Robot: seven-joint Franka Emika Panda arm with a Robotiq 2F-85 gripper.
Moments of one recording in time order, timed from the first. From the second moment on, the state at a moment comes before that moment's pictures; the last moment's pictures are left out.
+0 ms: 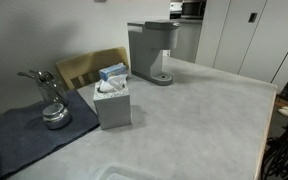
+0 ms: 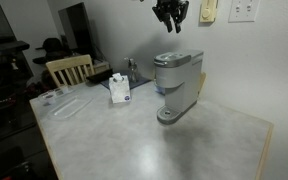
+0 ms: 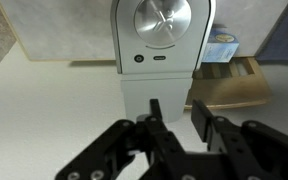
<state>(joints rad) -0.16 0.32 -0.05 -1.54 0.17 2.34 -0.25</state>
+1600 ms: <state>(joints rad) -0.16 0.32 -0.05 -1.54 0.17 2.33 -0.25</state>
